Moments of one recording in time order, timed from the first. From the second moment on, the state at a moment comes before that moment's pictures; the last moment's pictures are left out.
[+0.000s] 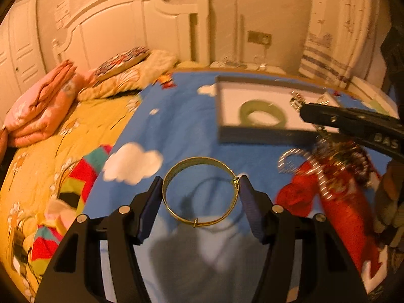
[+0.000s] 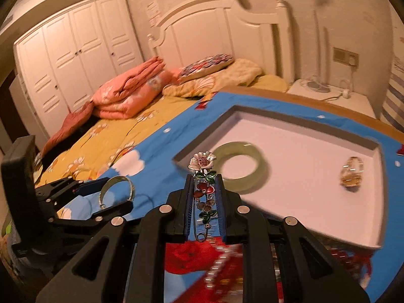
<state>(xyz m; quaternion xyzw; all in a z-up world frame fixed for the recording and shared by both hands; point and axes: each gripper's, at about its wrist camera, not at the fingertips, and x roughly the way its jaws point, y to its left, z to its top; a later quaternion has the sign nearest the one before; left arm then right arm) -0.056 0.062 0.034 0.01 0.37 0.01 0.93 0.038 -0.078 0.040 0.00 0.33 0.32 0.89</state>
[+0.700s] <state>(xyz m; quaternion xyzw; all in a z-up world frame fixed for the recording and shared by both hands) 0.091 -0.016 0.078 0.01 0.37 -0.09 0.93 0.091 -0.152 0.025 0.03 0.35 0.23 0.91</state>
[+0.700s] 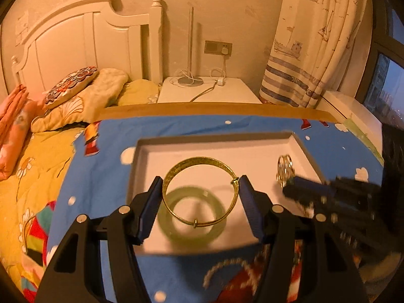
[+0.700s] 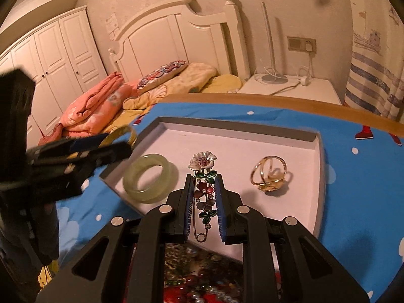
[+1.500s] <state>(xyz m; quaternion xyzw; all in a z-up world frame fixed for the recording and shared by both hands) 0.156 -0.025 0.029 0.00 0.42 -0.03 0.91 0.098 -0.162 0.017 0.04 0.35 0.20 0.91</state>
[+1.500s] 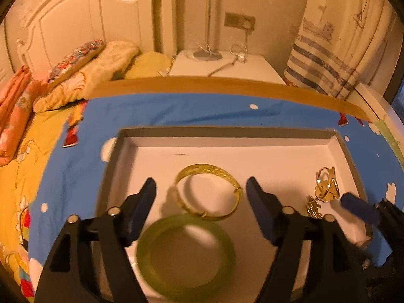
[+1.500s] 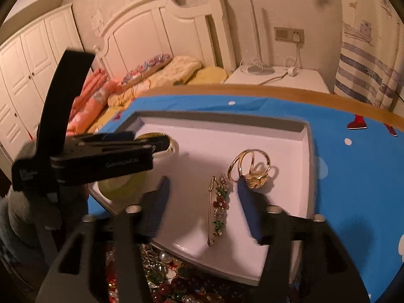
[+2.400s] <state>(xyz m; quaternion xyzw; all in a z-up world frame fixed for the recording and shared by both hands) -0.027 0.045 0.005 -0.08 0.42 -0.04 0.90 0.008 -0.240 -0.001 0.04 0.41 0.16 0.90</state>
